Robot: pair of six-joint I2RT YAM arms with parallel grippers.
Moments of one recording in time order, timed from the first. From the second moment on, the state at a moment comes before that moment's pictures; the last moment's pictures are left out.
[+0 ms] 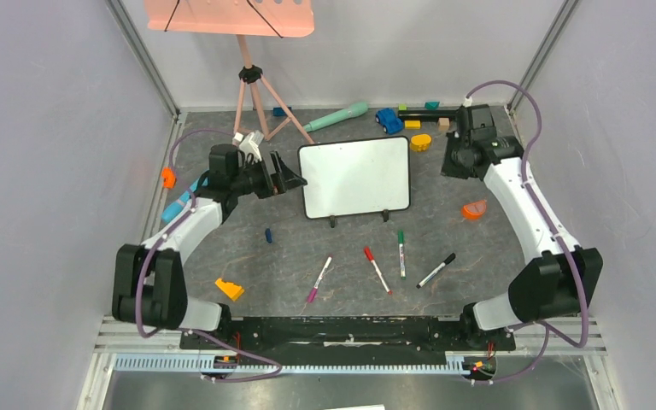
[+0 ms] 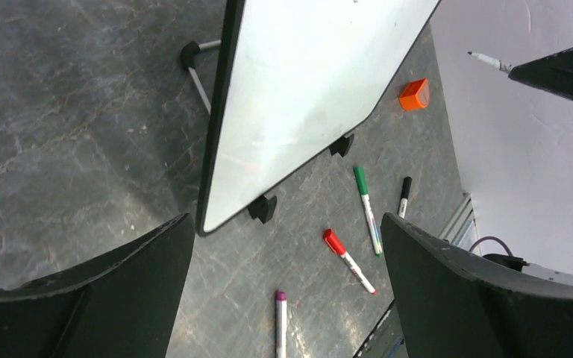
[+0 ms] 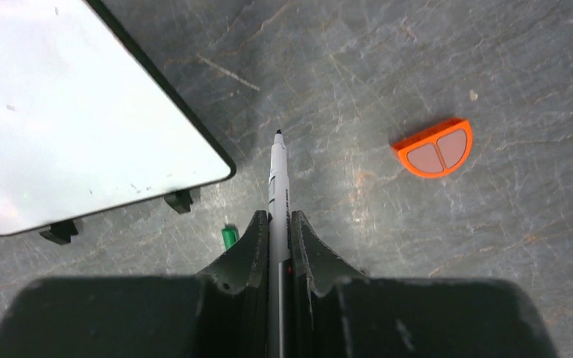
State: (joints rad) left arm -0.16 1.36 0.84 -0.02 0.64 -0.50; right arm 0.17 1.43 1.37 -0.86 0.14 0.33
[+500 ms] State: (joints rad) left arm -0.15 1.55 0.90 0.23 0.71 -0.44; right arm 0.02 1.68 1.42 -0.64 -0.16 0.31
